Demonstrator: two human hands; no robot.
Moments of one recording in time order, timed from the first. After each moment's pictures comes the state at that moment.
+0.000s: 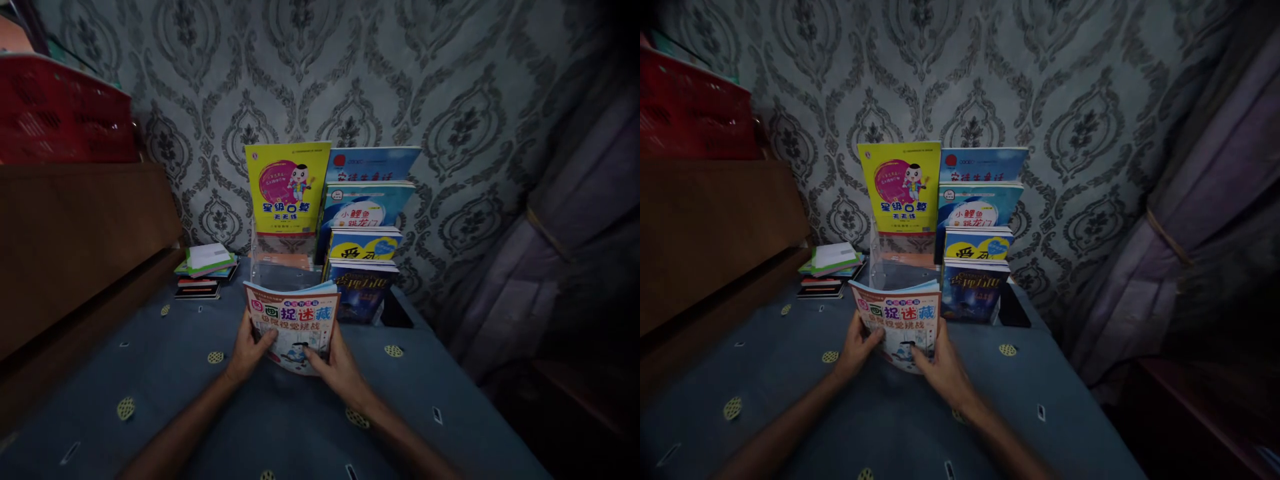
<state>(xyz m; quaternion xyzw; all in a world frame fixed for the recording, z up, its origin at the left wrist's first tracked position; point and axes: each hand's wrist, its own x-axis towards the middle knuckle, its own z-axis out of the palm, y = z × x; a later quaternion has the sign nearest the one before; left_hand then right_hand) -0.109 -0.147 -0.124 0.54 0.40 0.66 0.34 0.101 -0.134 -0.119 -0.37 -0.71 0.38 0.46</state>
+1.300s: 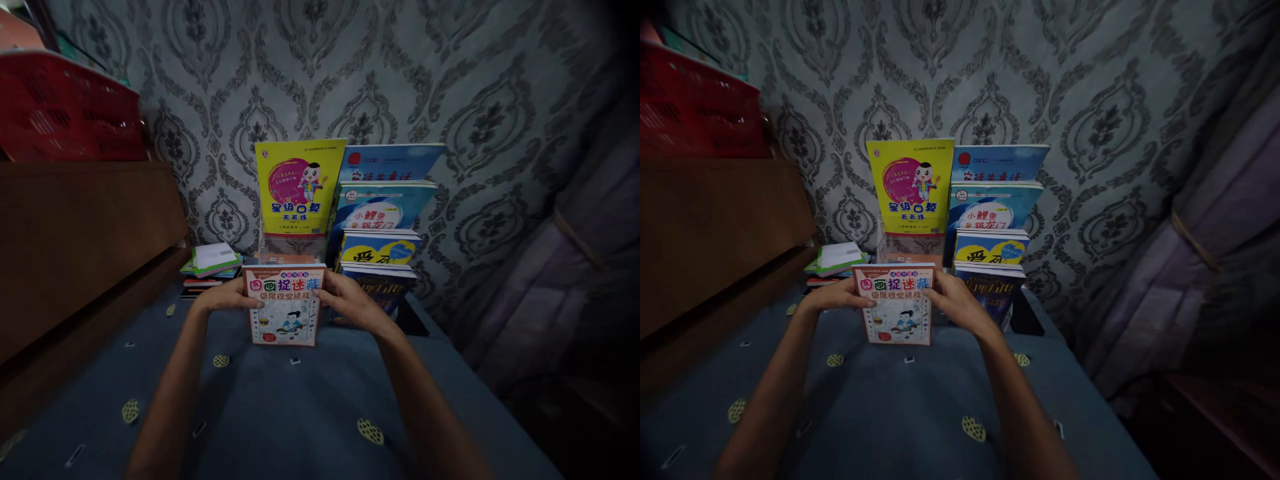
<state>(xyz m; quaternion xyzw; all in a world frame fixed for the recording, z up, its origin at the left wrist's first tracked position) -0.207 -0.083 -0.021 0.73 0.39 0.28 0.48 0.098 -0.056 -0.012 -0.29 -0.82 0.34 0.35</state>
